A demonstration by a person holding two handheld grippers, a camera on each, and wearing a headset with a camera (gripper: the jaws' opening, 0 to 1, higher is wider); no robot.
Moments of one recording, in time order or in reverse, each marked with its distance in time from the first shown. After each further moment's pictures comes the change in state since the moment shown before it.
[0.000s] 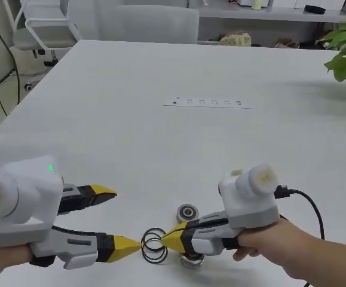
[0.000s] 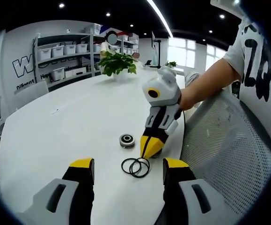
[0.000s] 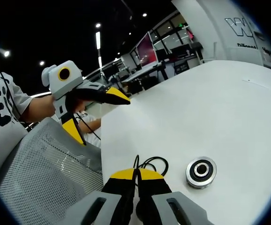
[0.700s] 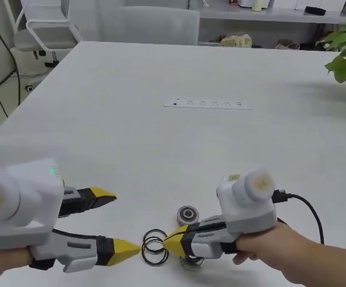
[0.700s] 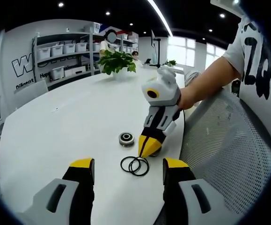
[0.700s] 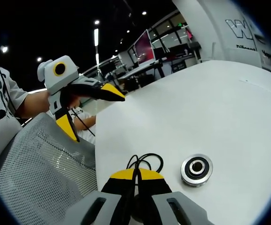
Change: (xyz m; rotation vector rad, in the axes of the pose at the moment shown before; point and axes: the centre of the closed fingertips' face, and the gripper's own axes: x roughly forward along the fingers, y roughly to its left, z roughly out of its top) left arm 0.001 -0.002 -0.002 0.002 0.014 -0.005; right arm 0.001 -0.009 -0.007 -0.019 0.022 -0.046
